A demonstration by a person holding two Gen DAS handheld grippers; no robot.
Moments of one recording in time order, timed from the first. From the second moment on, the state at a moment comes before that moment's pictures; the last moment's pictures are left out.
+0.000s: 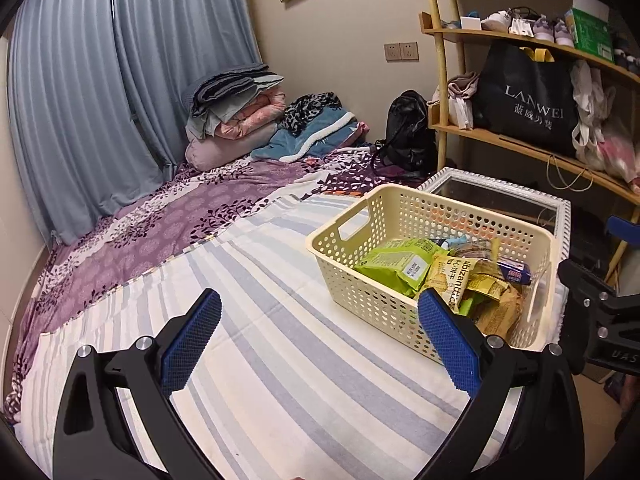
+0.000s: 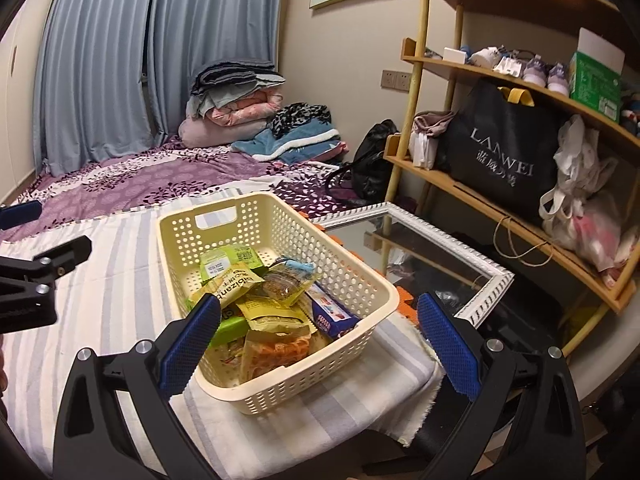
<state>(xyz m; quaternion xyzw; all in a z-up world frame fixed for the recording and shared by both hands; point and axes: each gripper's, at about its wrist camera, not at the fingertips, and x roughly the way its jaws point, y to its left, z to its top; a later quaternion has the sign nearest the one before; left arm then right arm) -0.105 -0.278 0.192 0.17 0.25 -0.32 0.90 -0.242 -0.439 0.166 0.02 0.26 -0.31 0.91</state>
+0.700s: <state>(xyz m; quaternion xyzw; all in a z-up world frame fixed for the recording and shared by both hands) -0.105 -0.284 0.172 0.21 0.27 -0.30 0.89 -0.232 -0.431 0.153 0.00 0.28 -0.30 0.91</state>
